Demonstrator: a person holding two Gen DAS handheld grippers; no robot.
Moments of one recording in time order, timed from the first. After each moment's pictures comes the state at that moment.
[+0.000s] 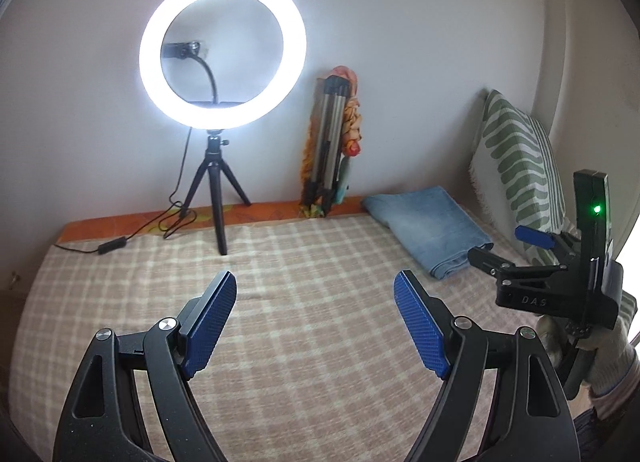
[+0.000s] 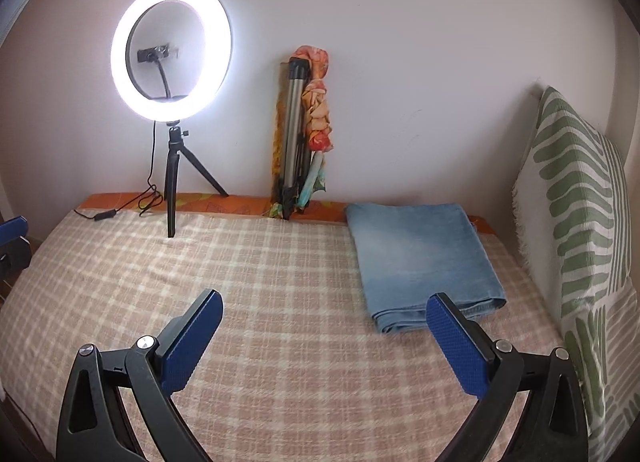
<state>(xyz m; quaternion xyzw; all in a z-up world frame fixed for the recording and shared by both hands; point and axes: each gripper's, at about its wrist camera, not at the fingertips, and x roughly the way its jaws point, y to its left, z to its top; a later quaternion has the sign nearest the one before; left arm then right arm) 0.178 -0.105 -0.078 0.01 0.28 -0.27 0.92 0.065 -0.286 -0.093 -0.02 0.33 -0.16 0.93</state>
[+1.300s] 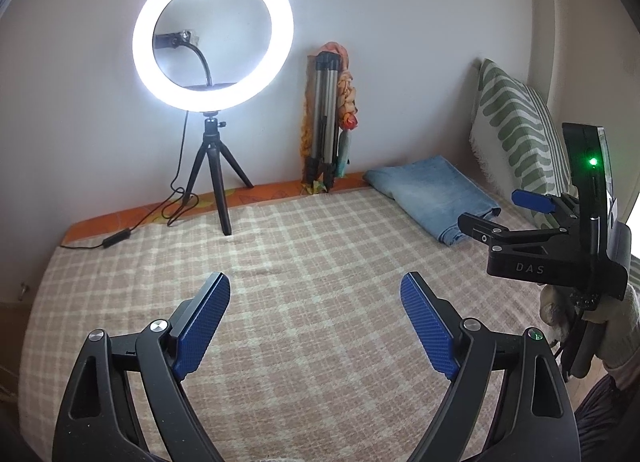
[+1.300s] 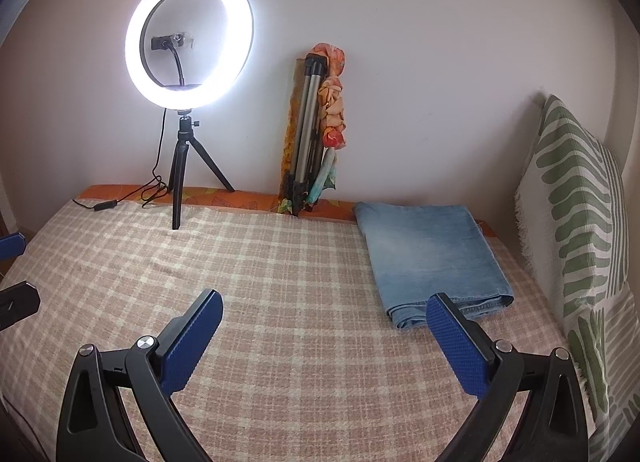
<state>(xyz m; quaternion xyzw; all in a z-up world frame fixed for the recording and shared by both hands) 0.161 -0.106 -0.101 0.05 0.28 -0.27 0.92 0.067 -0.262 -0.110 -0.03 0.32 -0.17 0.93</state>
